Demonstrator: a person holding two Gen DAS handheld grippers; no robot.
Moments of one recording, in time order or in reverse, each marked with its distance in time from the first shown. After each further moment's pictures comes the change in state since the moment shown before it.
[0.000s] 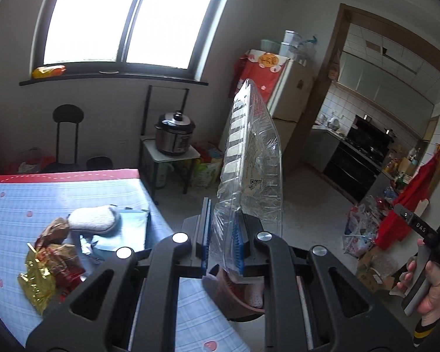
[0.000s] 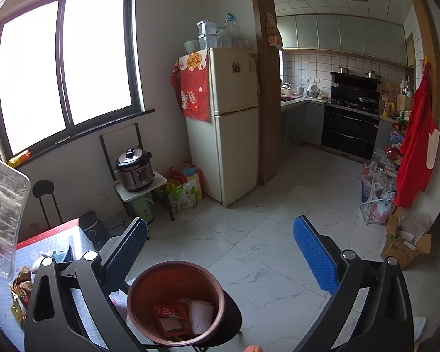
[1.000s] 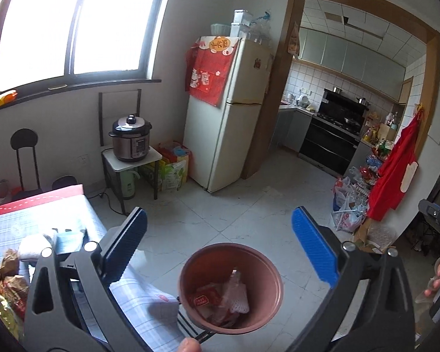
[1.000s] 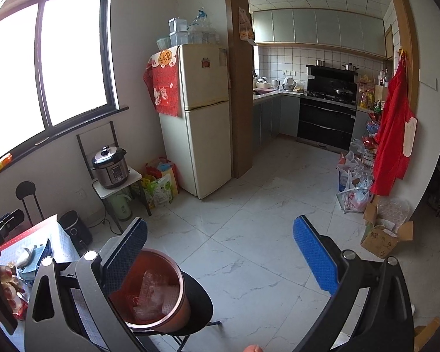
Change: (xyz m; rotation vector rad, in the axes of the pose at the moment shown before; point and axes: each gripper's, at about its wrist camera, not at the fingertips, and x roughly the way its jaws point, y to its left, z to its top) left arm 0.085 -0.083 -0.017 0.161 0.010 -0.074; right arm -0.024 -0.055 -0.015 0.045 0.011 -0.052
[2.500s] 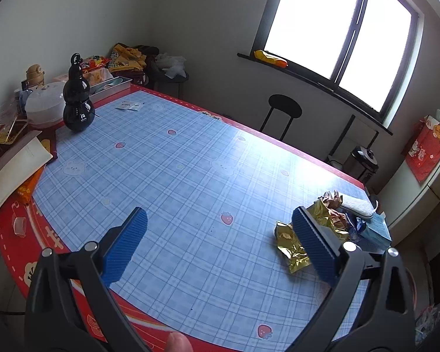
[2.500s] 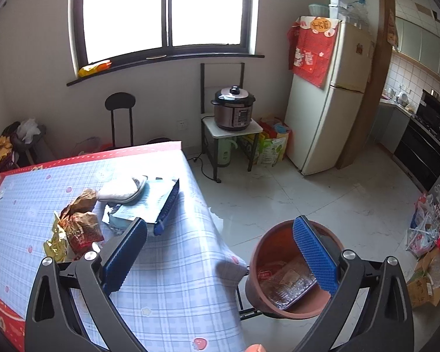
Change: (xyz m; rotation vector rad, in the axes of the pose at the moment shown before) left arm -0.361 0.373 -0.226 -0.639 -0.065 0.846; right arm 0.015 0.377 -0.088 -0.400 0.229 0.393
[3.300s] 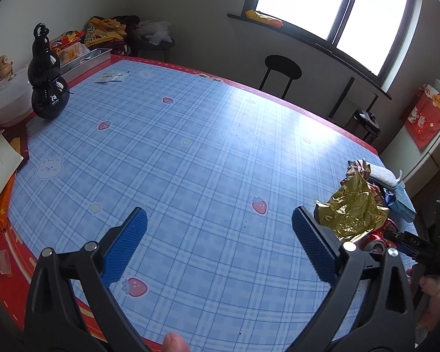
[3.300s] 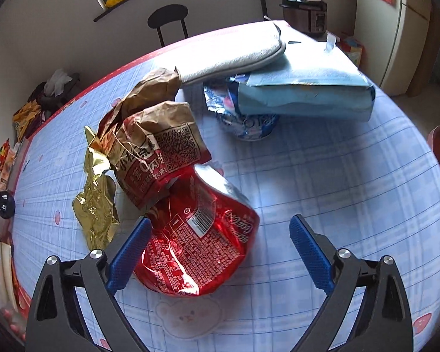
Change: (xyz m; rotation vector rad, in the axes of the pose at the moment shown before) left arm 0.100 0.049 0.008 0.099 0.177 -0.054; right arm 0.167 0.187 -0.116 0.115 0.403 0.273
